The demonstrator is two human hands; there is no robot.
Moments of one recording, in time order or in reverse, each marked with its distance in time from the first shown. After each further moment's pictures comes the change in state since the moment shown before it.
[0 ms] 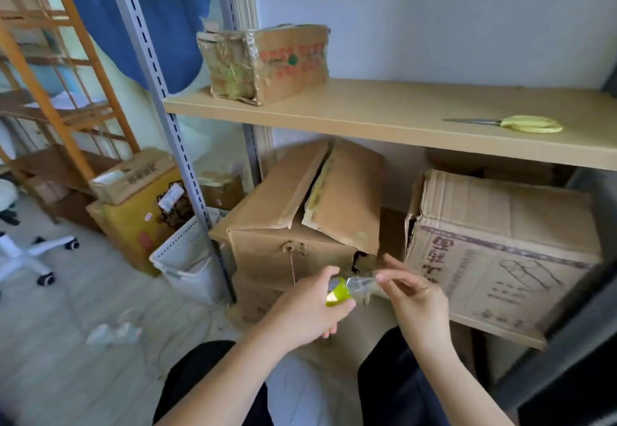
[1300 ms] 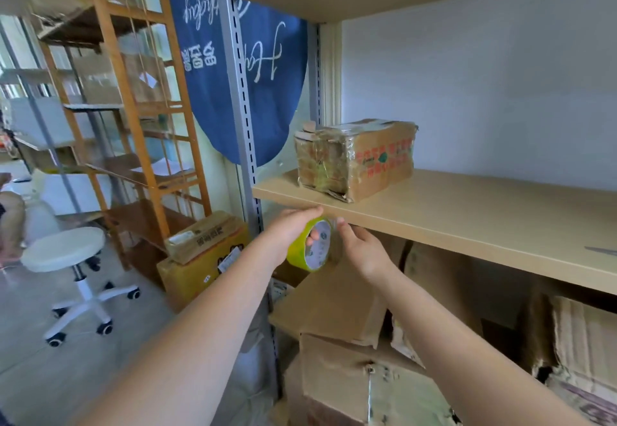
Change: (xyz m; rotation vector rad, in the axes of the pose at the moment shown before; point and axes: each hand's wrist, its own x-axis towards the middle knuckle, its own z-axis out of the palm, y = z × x) left_hand 0.109 -0.014 -0.283 -0.652 0.508 -0.197; right_hand 0.174 -0.187 0.199 -0.072 -0.393 -0.026
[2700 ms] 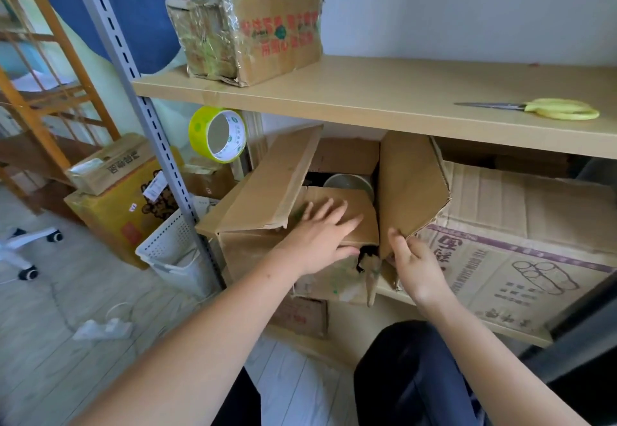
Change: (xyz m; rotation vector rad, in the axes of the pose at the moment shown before) left_hand -0.073 -0.155 0.188 1.329 -0.495 0.785; right_hand -0.165 0.197 -0.126 -0.038 0.317 0.188
